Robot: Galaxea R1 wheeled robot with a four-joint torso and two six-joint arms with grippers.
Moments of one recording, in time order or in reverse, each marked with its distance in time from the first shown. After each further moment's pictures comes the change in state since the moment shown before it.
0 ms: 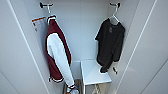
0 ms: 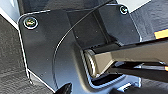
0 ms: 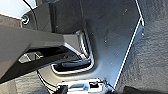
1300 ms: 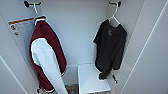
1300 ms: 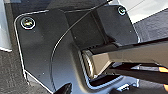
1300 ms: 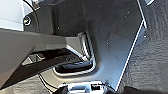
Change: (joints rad) left arm -0.001 0.005 0.001 0.000 0.000 0.000; right arm 0.006 0.008 -0.001 -0.006 0.000 -0.002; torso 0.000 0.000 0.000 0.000
